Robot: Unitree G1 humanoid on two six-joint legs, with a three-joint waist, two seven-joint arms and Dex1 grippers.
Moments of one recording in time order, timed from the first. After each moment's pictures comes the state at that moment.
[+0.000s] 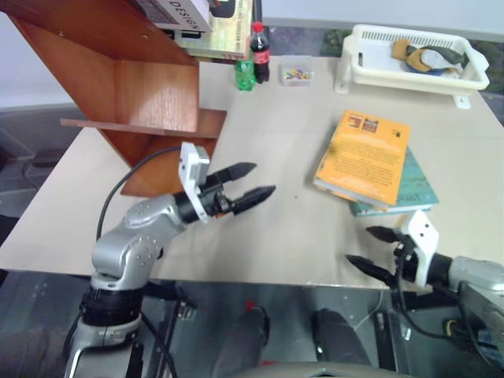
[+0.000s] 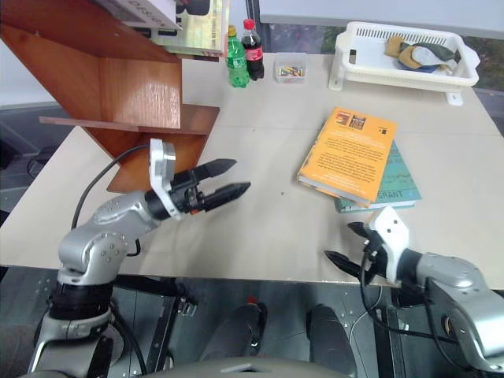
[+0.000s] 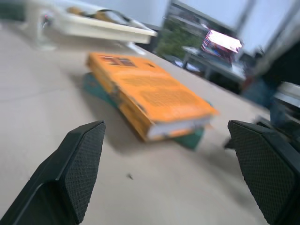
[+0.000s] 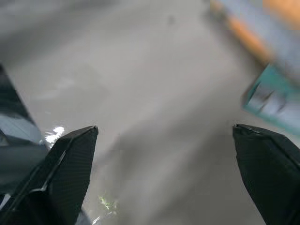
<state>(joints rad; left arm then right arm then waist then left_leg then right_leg) -0.42 0.50 0.13 -0.20 -0.84 0.76 -0.71 0.20 -0.71 -0.24 -0.70 0.56 0.71 0.75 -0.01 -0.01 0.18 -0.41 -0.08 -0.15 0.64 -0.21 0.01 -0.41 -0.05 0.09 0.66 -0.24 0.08</state>
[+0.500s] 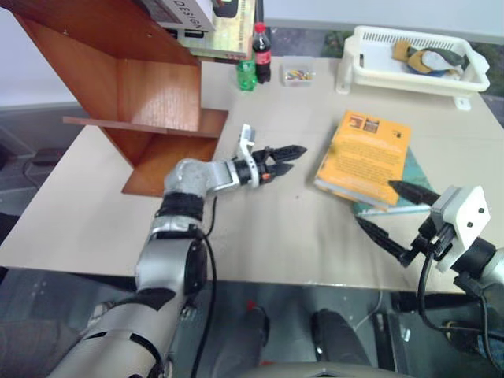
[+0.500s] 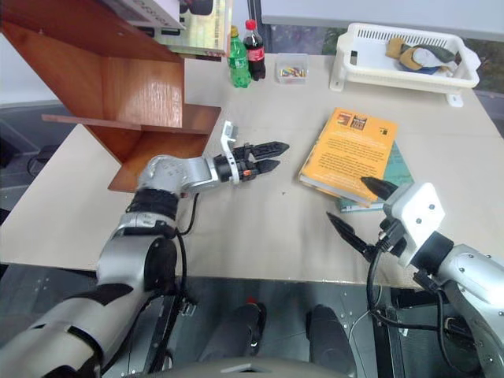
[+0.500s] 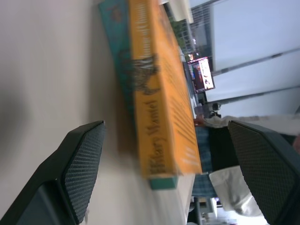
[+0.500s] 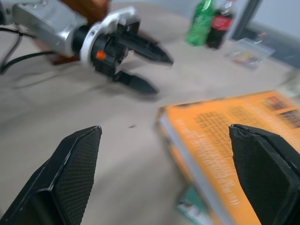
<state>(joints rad) -1.08 0.21 0.20 0.96 -0.81 1.03 -0.60 0.17 -0.66 -0.35 -0.98 0.55 0.66 0.49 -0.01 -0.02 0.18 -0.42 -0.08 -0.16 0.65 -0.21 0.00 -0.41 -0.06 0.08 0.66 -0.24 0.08</state>
